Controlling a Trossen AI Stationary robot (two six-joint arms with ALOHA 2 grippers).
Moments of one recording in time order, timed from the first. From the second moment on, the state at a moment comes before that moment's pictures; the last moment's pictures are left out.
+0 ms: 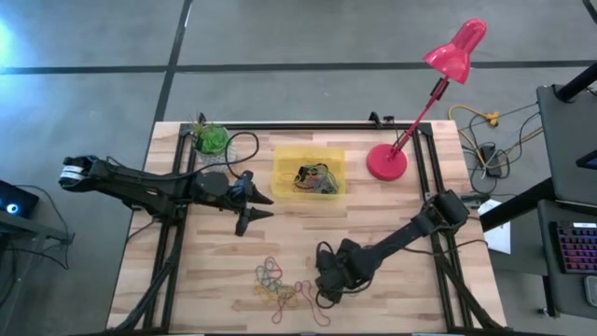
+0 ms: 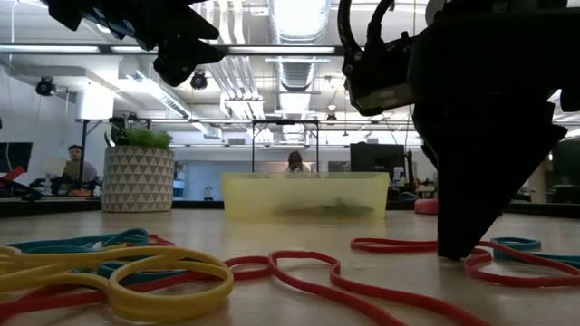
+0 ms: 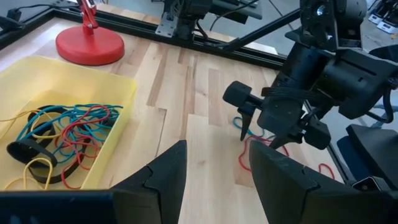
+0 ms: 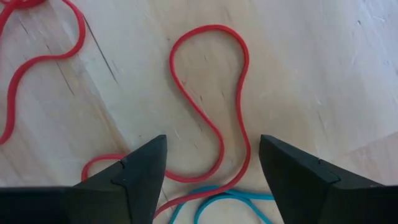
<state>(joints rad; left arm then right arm) -0.09 0.99 0.63 0.04 0.00 -0.28 0.54 2.13 1.41 -0.75 0.11 1.01</state>
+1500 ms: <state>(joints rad) -0.09 0.99 0.63 0.04 0.00 -0.28 0.57 1.94 1.37 -0.76 0.25 0.95</state>
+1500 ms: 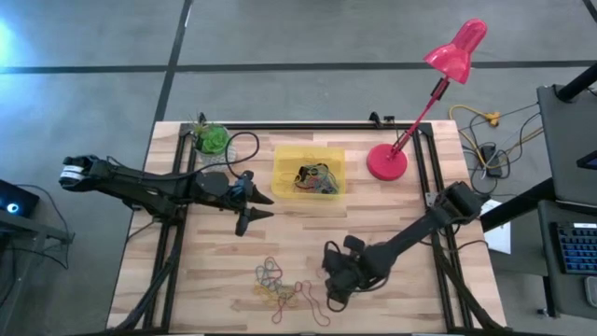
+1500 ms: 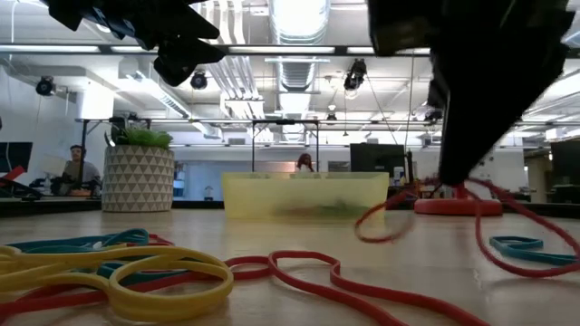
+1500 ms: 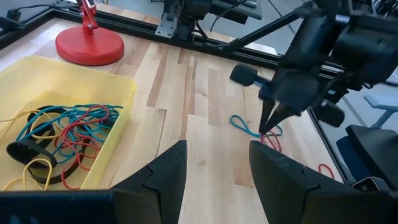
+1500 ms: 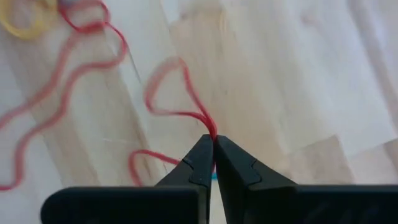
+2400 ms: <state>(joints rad) -0.09 0.99 0.63 0.04 0.00 -0.27 0.56 1.75 1.38 -0.56 0.74 0.75</state>
